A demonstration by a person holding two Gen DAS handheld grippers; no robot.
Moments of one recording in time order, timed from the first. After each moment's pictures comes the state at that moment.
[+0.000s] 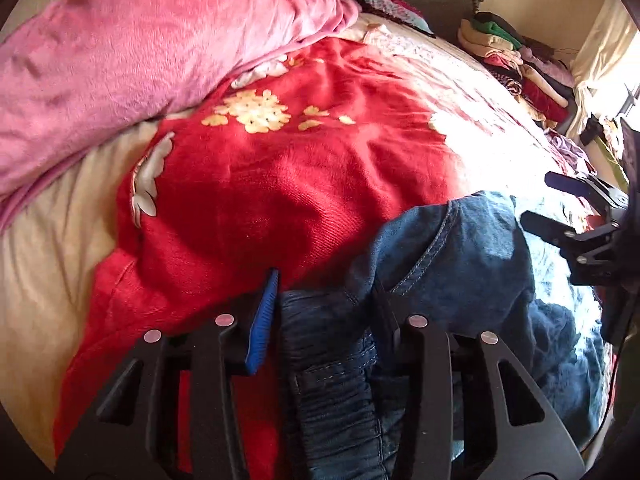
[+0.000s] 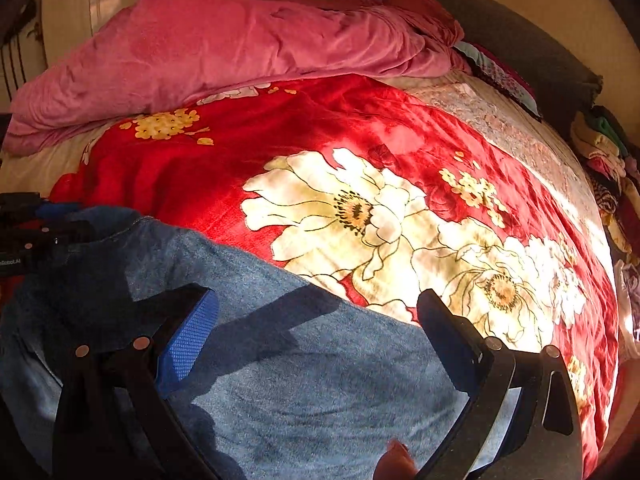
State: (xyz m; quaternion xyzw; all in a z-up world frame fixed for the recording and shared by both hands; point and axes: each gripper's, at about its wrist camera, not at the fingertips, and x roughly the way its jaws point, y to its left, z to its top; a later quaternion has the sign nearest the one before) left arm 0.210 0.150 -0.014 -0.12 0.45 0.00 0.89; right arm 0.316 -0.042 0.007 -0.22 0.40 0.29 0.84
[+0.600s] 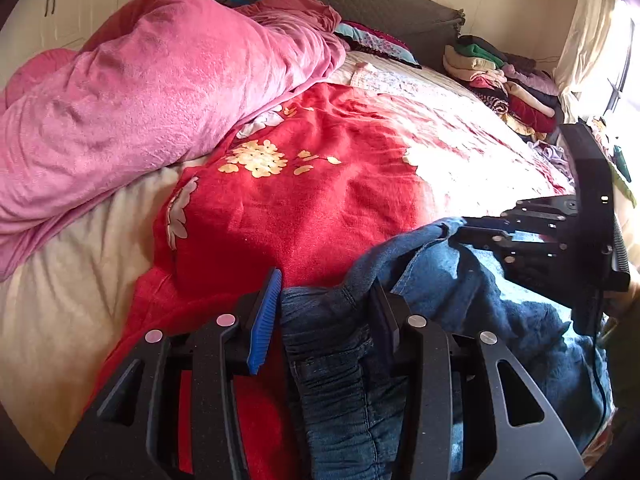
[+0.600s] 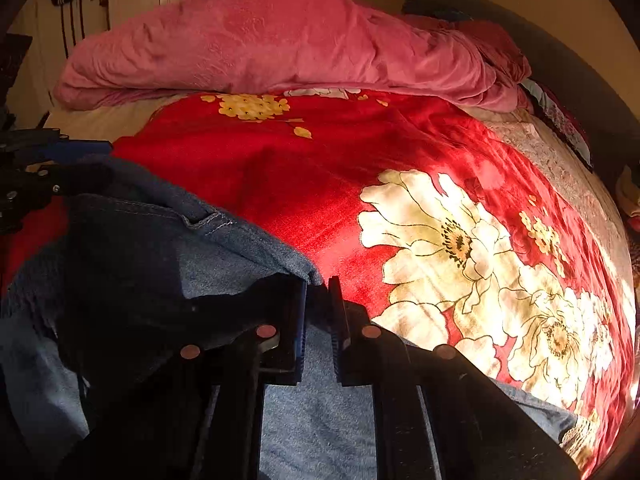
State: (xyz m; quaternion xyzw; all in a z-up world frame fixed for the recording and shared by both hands) left arm 0.182 0.142 0.017 -0.08 0.38 0.00 0.92; right arm 0.283 -0.010 -0.003 -0.24 0.37 0.39 0.81
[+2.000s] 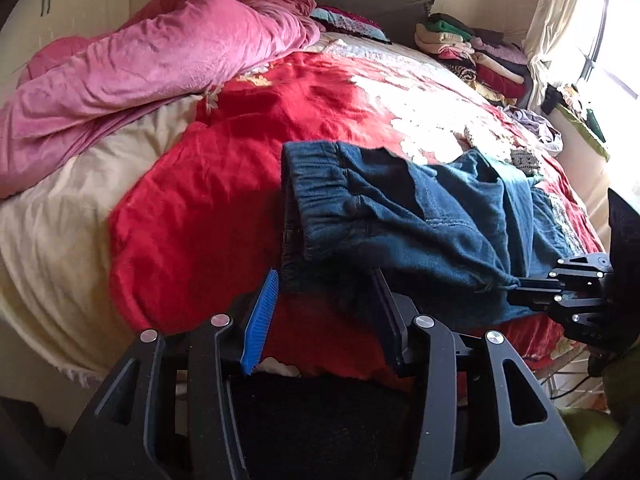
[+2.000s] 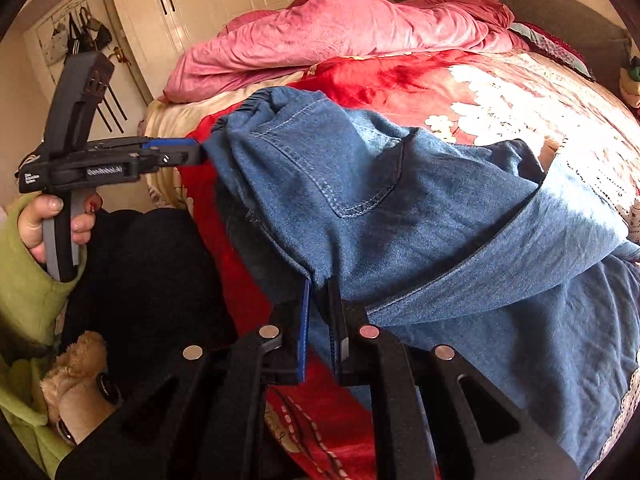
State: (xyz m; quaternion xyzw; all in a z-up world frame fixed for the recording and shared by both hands) left arm -0.020 0.113 0.013 -0.07 0.40 -0.03 0.91; right arm 0.016 -0.103 -0.007 -0.10 0.42 0.43 0.79
